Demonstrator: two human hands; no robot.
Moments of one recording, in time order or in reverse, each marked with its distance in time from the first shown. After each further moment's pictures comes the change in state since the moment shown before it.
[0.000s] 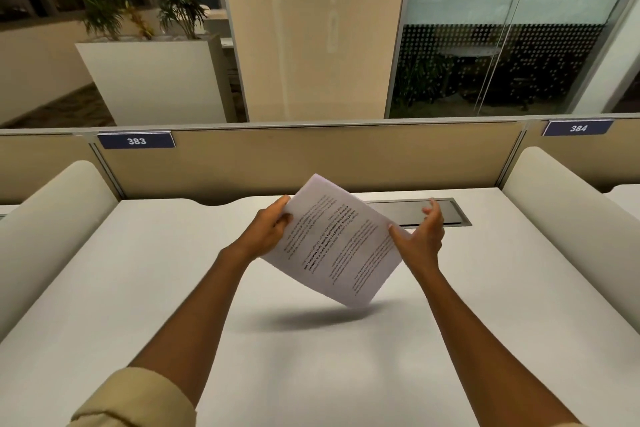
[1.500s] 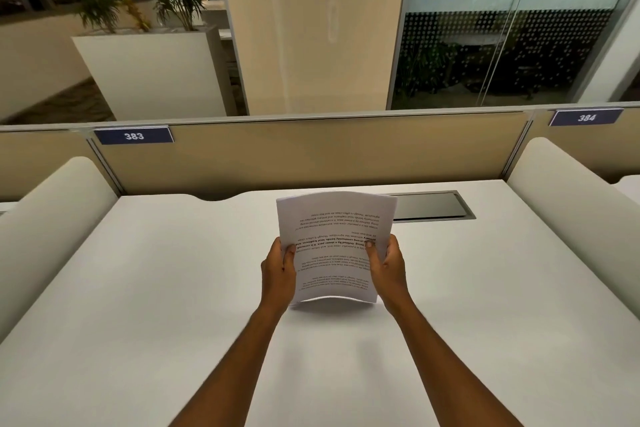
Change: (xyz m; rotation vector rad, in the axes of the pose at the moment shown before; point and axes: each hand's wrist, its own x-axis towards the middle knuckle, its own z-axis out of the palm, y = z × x) left_hand -0.048 -0.031 0.097 -0.354 0.407 -0.191; right_hand -0.065 0.012 0.046 0.291 -0.279 0.078
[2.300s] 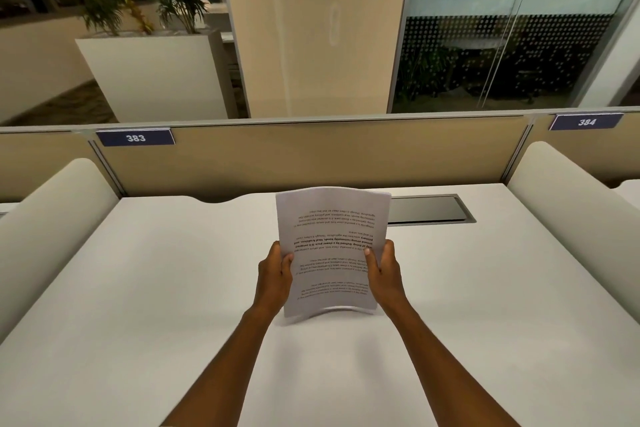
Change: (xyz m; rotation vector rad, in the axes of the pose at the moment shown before) left_hand 0.010 -0.010 -0.012 0.197 -0.061 0.016; right_hand -0.002 -0.003 0.002 -0.114 -0.075 -0.022
